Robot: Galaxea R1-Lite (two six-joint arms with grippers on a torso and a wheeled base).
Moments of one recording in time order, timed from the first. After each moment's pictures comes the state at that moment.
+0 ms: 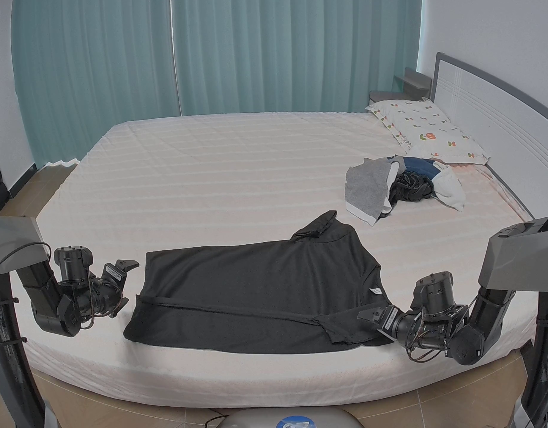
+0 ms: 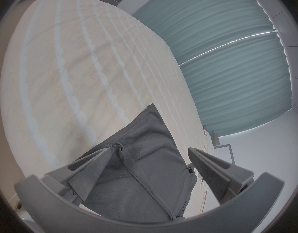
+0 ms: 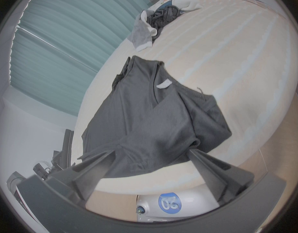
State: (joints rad) left arm 0.13 2.23 -0.57 -1.11 -0.24 -1.07; right arm 0.39 2.23 -0.46 -1.07 0.05 0.89
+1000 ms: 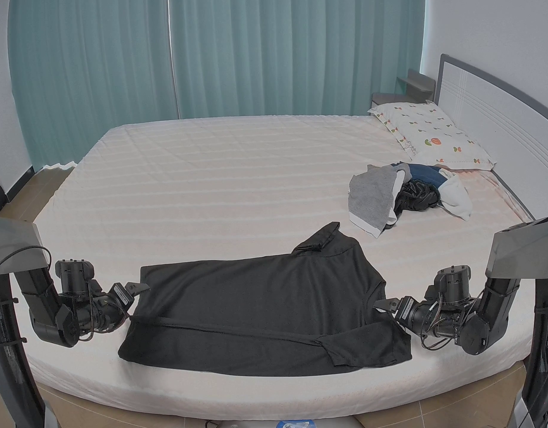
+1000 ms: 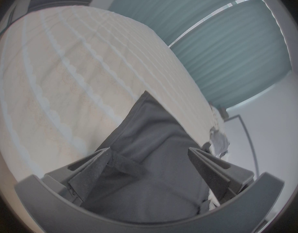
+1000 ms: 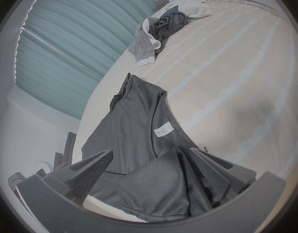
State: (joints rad) left arm 0.12 2.23 -0.48 -1.09 -0.31 -0.77; right arm 0.23 2.30 -0.47 -1.18 0.19 0.75
